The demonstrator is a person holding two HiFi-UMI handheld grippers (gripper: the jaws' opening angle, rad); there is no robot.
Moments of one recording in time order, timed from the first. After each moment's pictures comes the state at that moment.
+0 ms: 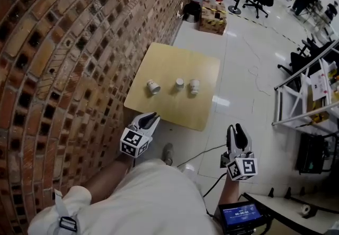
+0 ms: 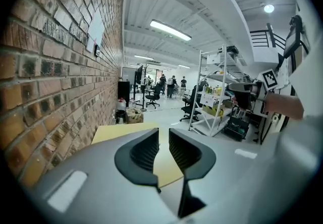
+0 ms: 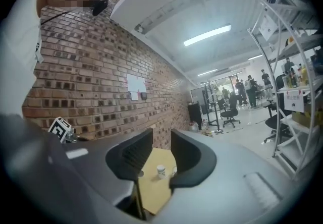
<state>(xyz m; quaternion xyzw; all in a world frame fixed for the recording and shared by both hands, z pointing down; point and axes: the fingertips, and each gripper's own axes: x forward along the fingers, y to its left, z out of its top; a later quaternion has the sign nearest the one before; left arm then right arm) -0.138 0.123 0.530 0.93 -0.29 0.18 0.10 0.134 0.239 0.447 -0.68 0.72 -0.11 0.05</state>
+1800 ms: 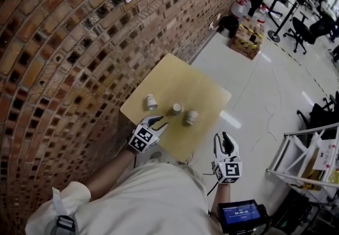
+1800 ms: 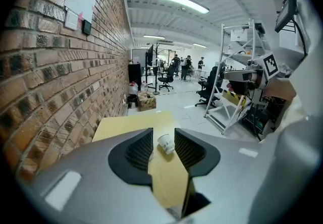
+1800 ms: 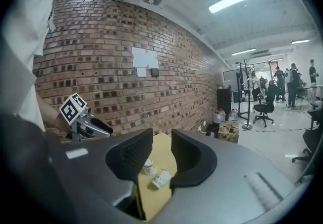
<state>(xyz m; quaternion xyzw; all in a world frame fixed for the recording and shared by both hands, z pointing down) -0.007 -0.012 0.590 0.88 -0.35 0.30 0.14 0.225 0.024 0.520 -0.53 0.84 -0.13 -0.08</state>
